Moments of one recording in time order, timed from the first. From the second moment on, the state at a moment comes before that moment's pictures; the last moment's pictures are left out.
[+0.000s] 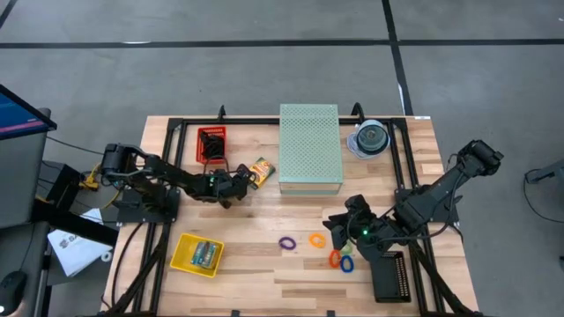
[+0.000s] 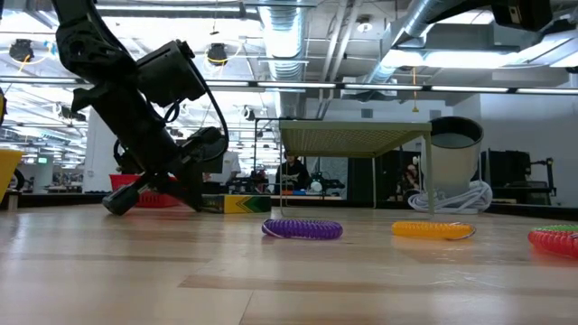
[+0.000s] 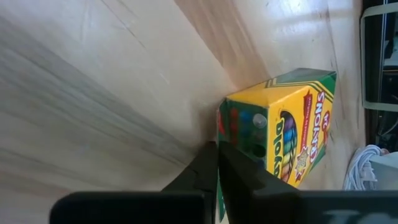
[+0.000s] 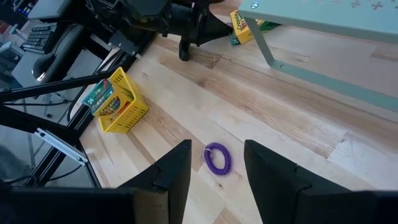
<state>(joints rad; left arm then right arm) 0.03 1.63 0.47 0.13 -0.54 -2.14 0.64 1.36 1.09 -0.64 0.76 1.44</state>
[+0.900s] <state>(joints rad) -0.01 0.76 0.59 -0.43 -0.31 -1.46 0.62 1.36 1.09 -0.64 0.76 1.42</state>
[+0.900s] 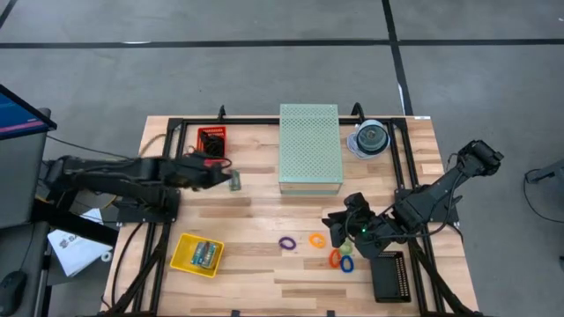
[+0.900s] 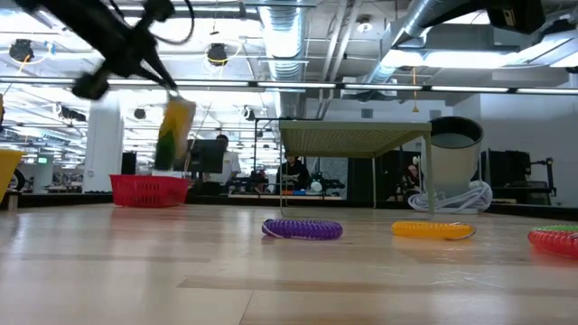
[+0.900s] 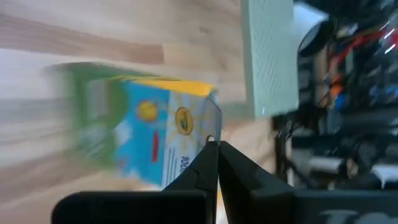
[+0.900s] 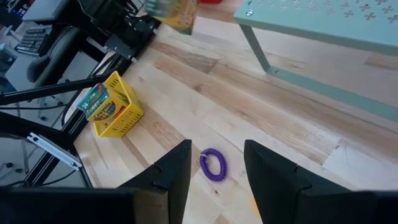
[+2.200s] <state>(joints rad) -0.36 1.04 1.32 -1.57 0.11 -1.71 0.64 1.36 1.09 -0.68 0.79 1.39</state>
